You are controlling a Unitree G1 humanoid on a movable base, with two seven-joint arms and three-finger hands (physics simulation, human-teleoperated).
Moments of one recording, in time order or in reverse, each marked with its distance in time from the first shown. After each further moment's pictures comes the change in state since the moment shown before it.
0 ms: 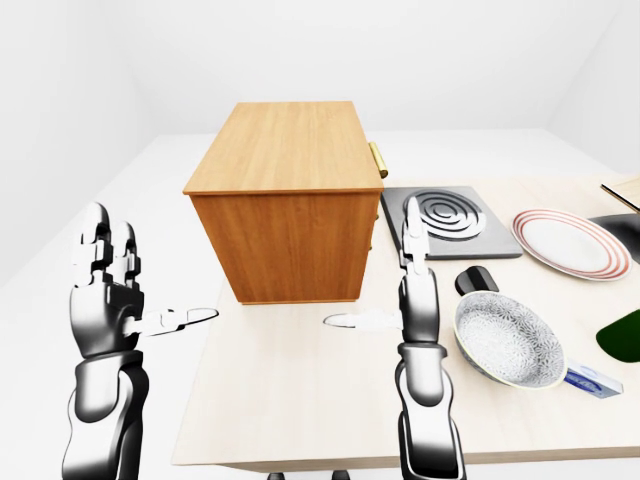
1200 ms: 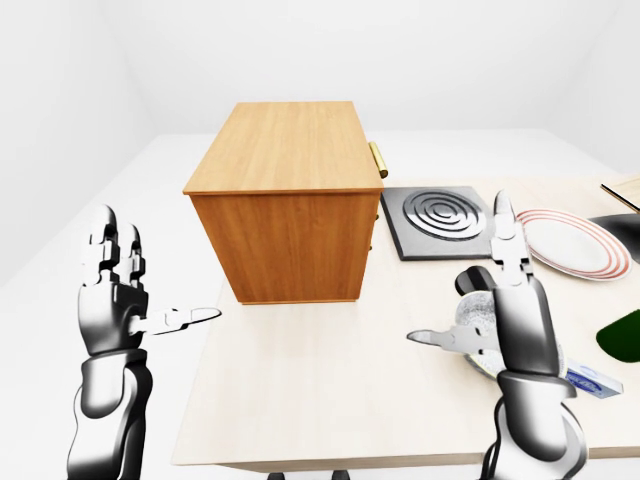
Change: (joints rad) left arm -0.010 0.003 -0.004 0.031 0.010 0.000 0.003; right arm 0.062 -0.061 -0.413 -0.294 -0.201 0.113 0.309
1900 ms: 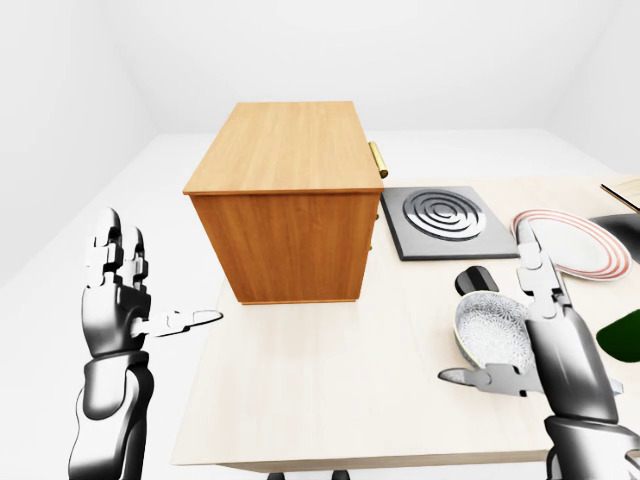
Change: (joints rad) left arm 0.011 -0.002 -0.007 0.005 0.000 0.000 -0.003; right arm 0.082 0.049 -0.245 -0.079 0.026 -0.040 0.259
